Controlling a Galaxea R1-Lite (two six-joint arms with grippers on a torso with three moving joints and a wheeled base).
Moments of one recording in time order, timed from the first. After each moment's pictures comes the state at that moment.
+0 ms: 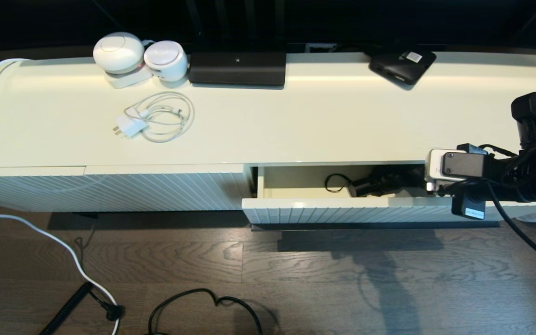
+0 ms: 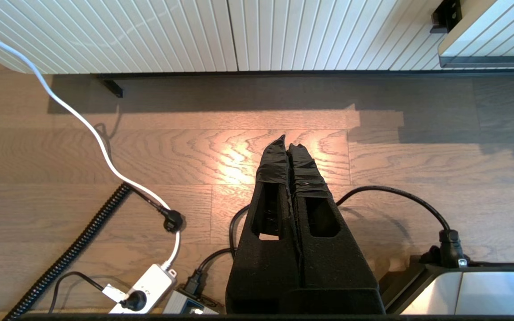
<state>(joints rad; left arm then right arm) 0.00 0.00 0.00 -0.01 0.00 -0.01 0.14 1.59 -1.13 0.12 0.19 -1.21</state>
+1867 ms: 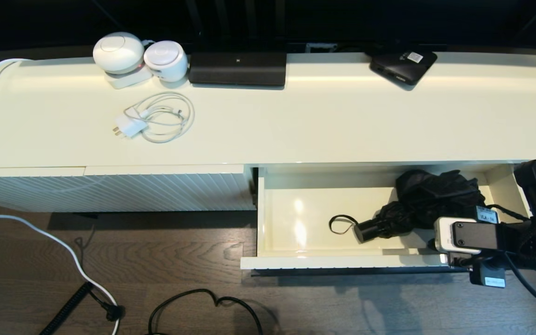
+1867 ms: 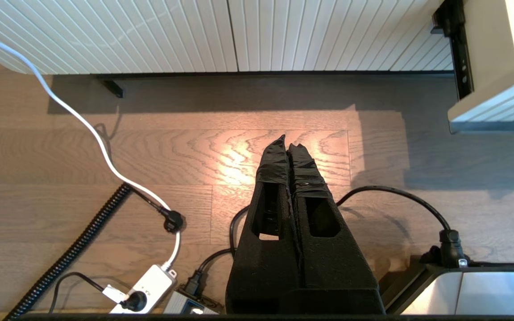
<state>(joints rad) 0.00 0.00 0.00 -0.01 0.00 -0.01 0.18 1.46 -0.77 0.13 0.17 -1.22</state>
